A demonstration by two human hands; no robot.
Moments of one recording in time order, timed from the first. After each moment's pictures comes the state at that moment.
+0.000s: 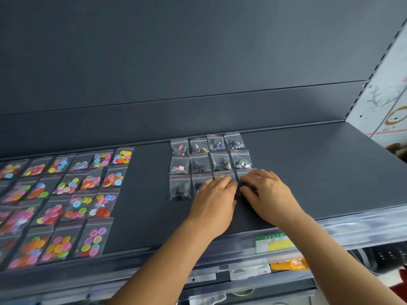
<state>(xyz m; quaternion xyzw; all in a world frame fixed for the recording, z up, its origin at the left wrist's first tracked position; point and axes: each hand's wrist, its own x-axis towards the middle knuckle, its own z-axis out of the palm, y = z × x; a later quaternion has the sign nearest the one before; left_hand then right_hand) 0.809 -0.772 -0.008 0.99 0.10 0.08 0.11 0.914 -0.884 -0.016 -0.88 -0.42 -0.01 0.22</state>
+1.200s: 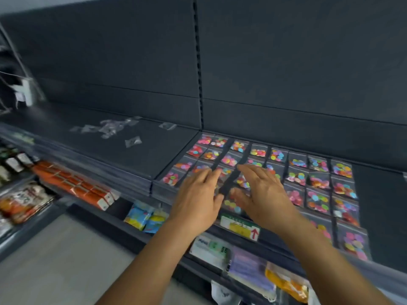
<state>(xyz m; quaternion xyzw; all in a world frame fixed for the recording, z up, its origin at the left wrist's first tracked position) 0.378 -0.529 0.037 0.87 0.46 0.15 0.09 0.535 -0.579 0.037 -0.72 -0.67 0.06 0.20</state>
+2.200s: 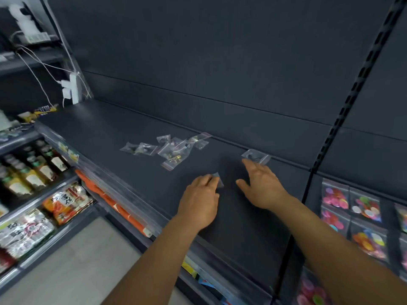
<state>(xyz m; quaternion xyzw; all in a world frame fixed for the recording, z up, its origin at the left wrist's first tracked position) 0.203 -0.196 -0.019 0.83 0.54 0.10 0.10 0.377 -0.198 -0.005 -0.70 -0.68 0.17 0.13</state>
